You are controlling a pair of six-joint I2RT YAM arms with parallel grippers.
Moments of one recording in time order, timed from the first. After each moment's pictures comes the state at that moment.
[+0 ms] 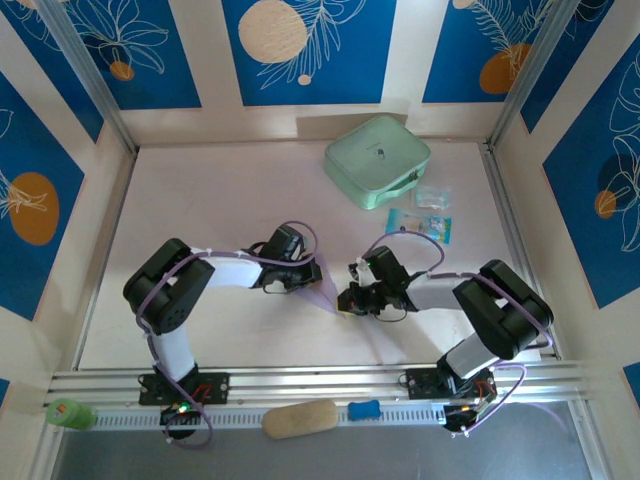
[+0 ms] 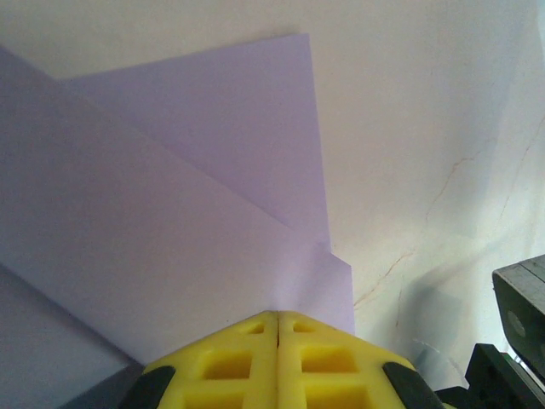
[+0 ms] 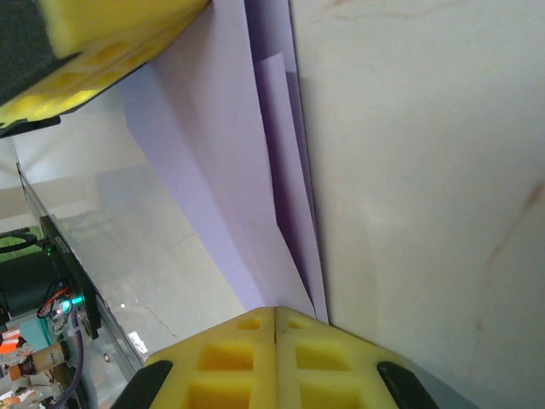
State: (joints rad) left arm -0.70 1.81 0.84 0.06 0.38 -0.96; right arm 0.61 1.53 0.46 0.08 -0.62 0.74
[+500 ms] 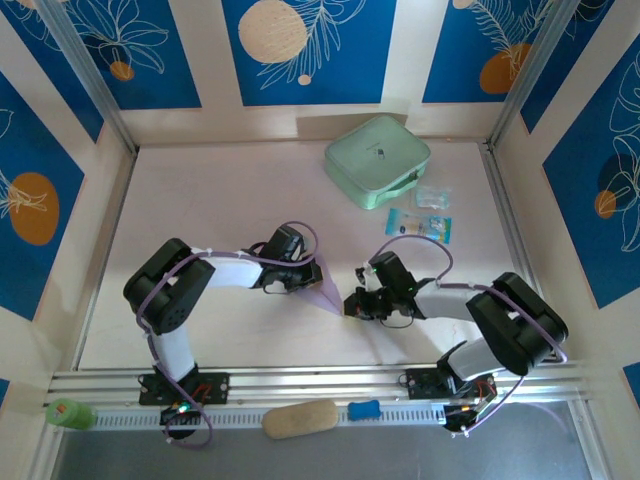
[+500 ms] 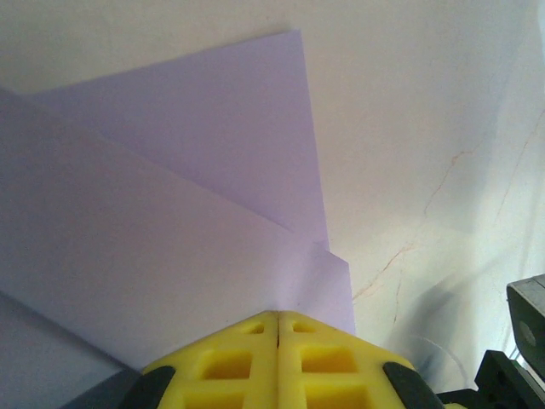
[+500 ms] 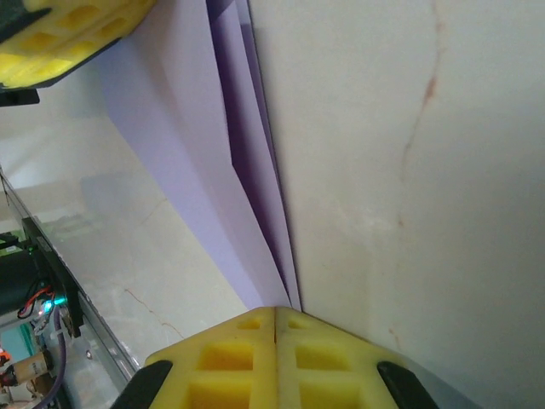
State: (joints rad) left arm -0.70 1.81 0.84 0.06 0.39 -0.96; right arm 0.61 1.42 0.40 0.03 -0.57 0.74
